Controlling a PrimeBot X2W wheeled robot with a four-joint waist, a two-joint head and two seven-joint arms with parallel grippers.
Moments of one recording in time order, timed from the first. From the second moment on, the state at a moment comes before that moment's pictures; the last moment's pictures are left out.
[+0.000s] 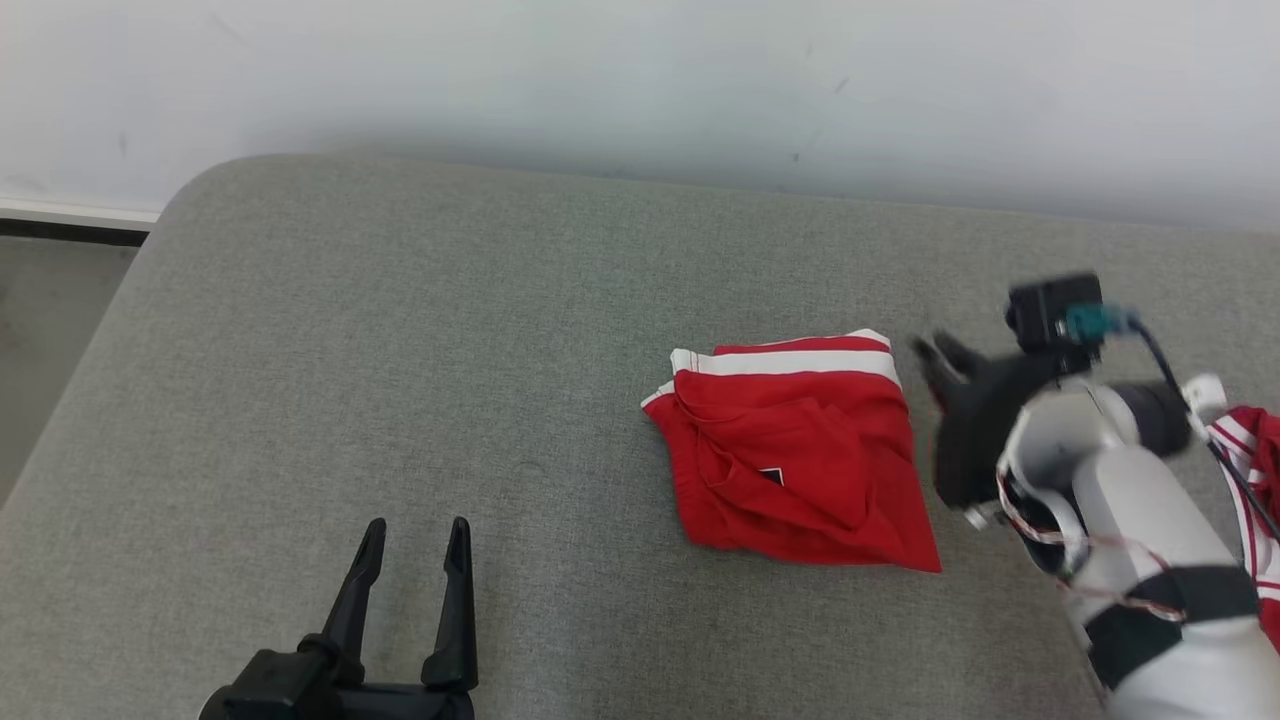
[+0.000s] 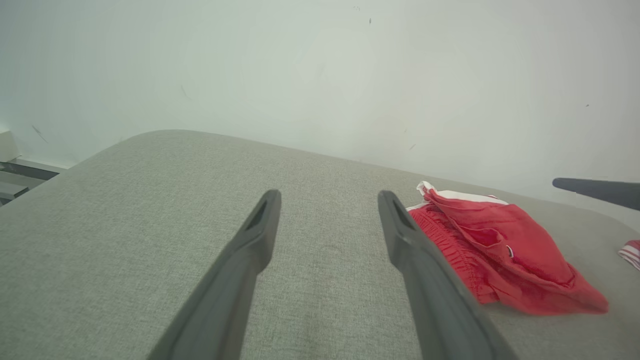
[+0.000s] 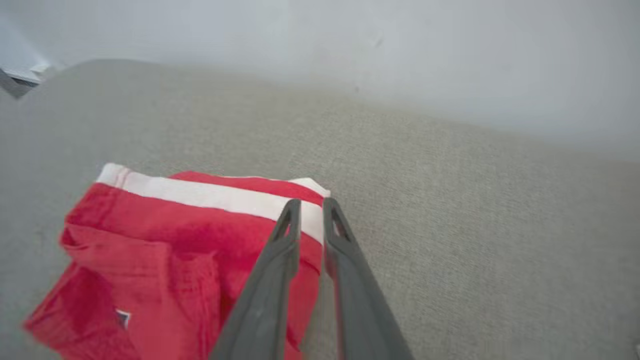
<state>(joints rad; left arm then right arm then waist) -0.01 0.05 -0.17 0.02 -0.25 0.02 -0.26 -0.64 -0.20 0.22 0.53 0.35 0.13 0.37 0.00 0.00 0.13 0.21</state>
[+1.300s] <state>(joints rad) 0.02 0.05 -0.10 0.03 -0.23 0.00 -0.26 -0.24 -0.07 0.43 0.19 0.44 0.13 0.05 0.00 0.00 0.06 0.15</state>
